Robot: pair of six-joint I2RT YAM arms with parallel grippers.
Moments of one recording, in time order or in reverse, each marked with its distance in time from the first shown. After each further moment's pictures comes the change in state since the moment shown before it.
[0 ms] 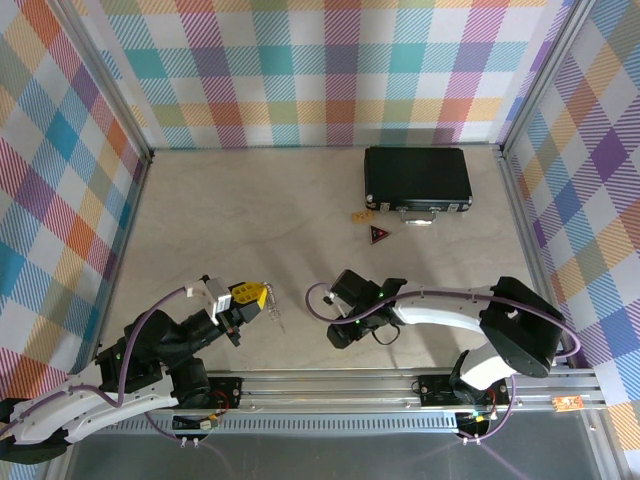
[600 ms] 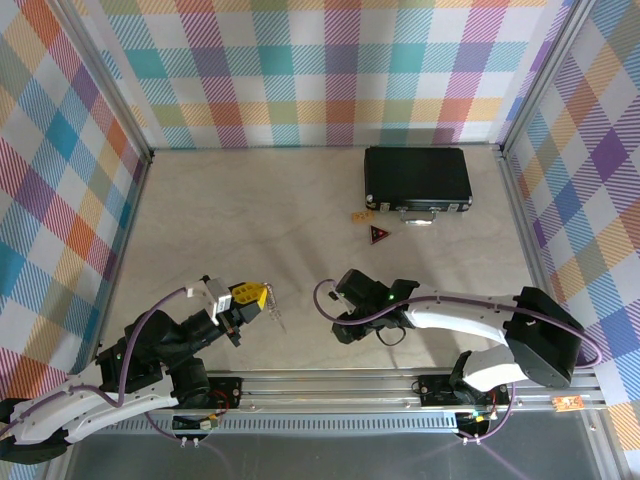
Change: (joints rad) left arm 0.000 -0.002 -0.004 0.000 0.000 0.000; right arm 0.010 -0.111 -0.011 -0.044 0.071 0.050
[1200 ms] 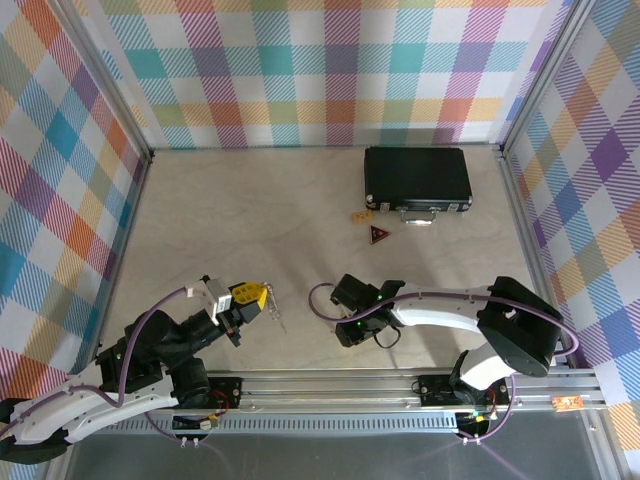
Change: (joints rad) left arm 0.000 0.000 0.000 0.000 0.000 0.000; right arm 0.000 0.121 0.004 -0.005 0.012 0.084
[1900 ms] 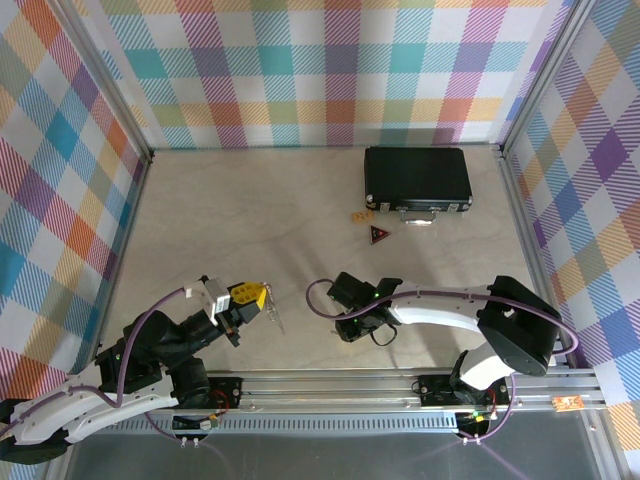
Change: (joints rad) left arm 0.000 -0.007 0.000 0.000 0.000 0.000; right arm 0.012 0.009 0.043 -0.028 0.056 0.033
